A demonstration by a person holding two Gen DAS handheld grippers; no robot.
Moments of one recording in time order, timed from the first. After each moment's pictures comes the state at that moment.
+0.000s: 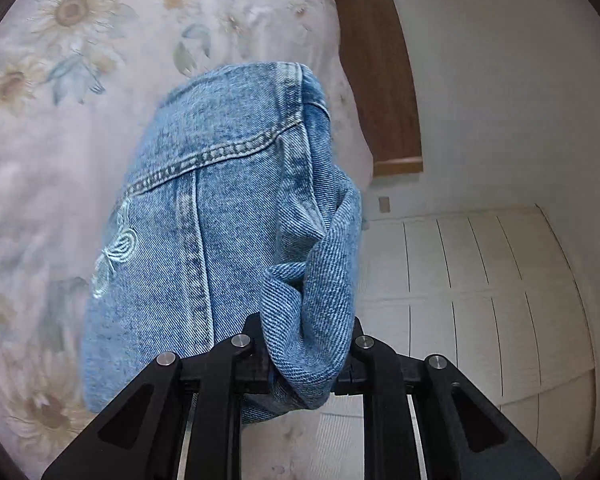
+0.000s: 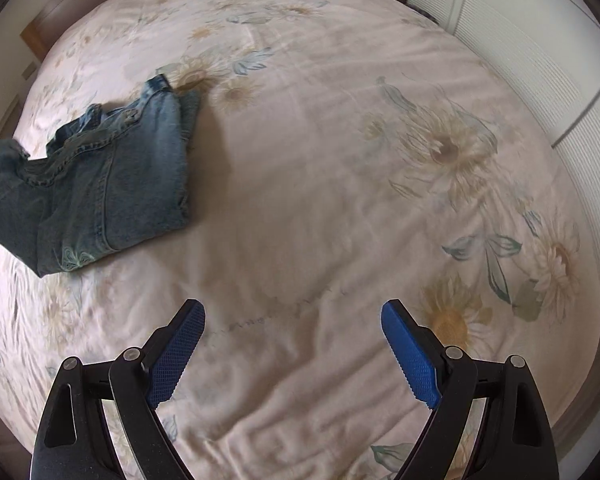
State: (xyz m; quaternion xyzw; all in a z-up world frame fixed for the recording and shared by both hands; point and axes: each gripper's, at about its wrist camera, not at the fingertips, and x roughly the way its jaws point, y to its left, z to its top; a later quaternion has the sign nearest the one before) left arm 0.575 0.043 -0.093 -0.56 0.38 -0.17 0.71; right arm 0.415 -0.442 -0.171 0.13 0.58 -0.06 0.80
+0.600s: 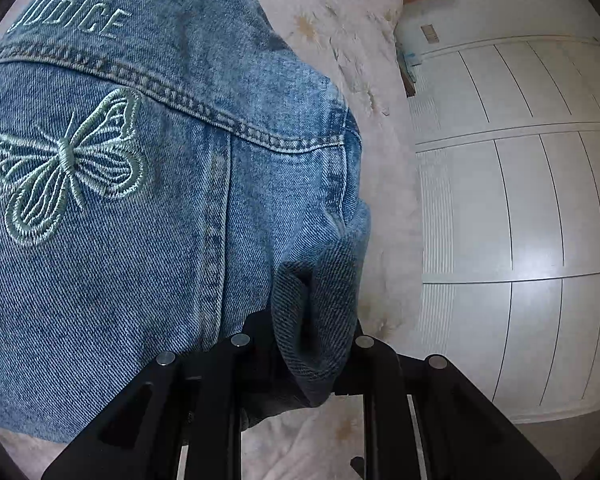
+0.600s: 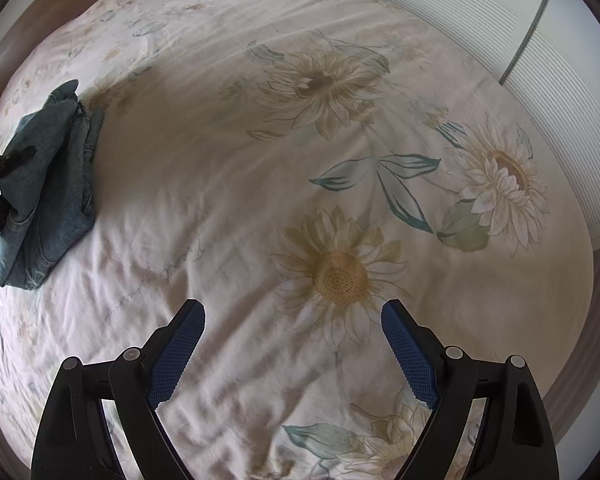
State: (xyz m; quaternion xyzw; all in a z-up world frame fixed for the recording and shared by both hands) left arm 0.633 -0.199 -0.173 -0.34 0.59 -0.22 0.70; right arm 0.353 -0.522 -0.201 0.19 0.59 -0.14 0.77
